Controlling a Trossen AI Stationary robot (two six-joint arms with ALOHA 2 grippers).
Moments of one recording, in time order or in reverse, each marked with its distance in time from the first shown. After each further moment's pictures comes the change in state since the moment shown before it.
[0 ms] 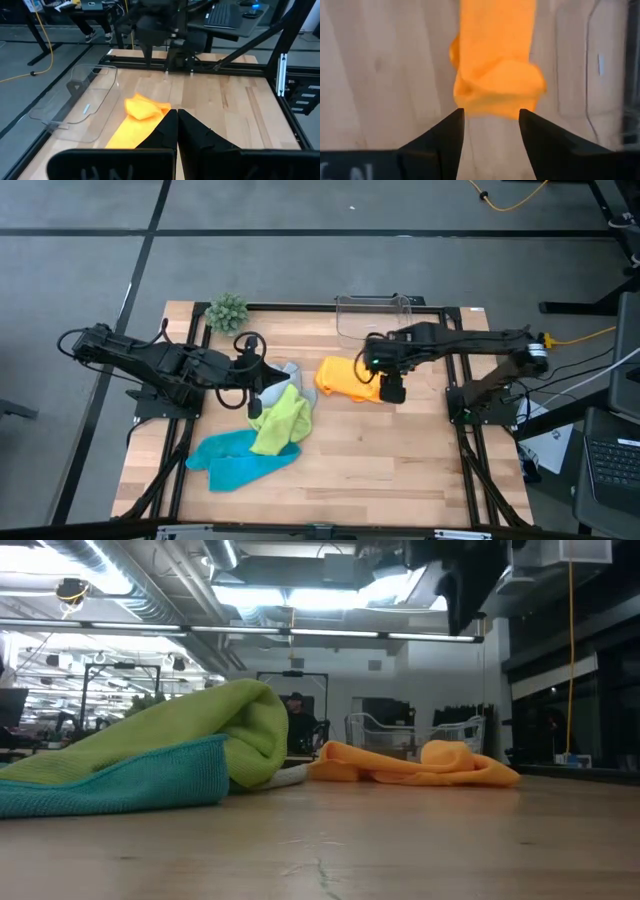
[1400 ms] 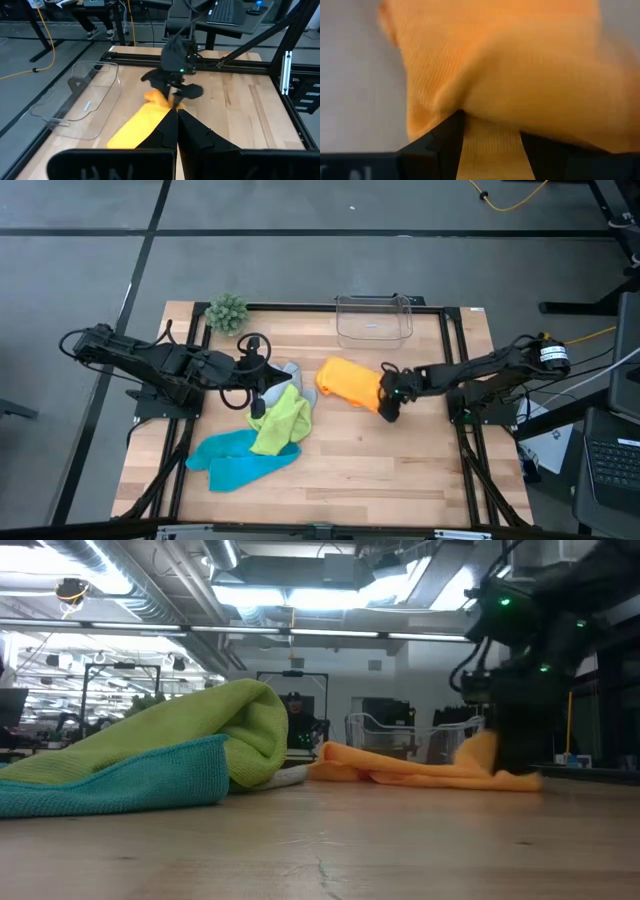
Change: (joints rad) left arm 0.006 0.022 0.001 0.001 -0.004 -0.009; right arm 0.019 -0.159 -0.977 1.027 -0.108 0.461
